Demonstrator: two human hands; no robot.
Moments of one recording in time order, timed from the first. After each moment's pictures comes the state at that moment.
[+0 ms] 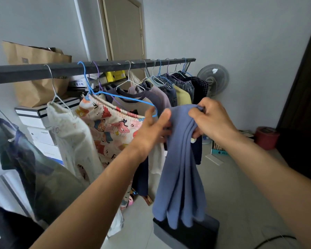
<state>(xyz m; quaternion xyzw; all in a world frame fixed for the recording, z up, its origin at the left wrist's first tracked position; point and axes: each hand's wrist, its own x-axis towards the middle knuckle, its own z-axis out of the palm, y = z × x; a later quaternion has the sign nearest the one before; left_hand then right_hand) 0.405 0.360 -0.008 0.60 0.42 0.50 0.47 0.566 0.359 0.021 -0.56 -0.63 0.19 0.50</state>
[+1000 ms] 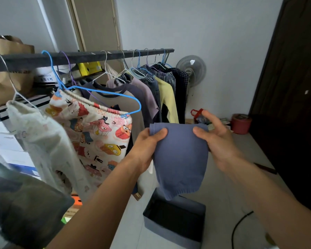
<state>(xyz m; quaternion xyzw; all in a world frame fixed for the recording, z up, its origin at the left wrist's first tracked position) 0.418 0.387 -0.061 0.49 0.40 0.48 0.61 0.602 0.353 -0.062 -0.49 -0.42 0.41 0.64</state>
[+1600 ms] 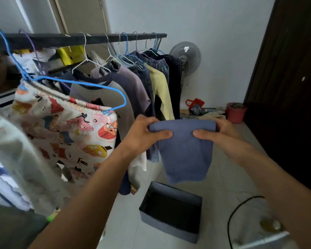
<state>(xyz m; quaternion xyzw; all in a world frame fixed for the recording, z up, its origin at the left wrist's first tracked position) 0.427 0.448 -0.073 0.75 0.43 0.37 0.33 0.649 0.384 -0.081 -0.52 -0.58 0.34 0.53</state>
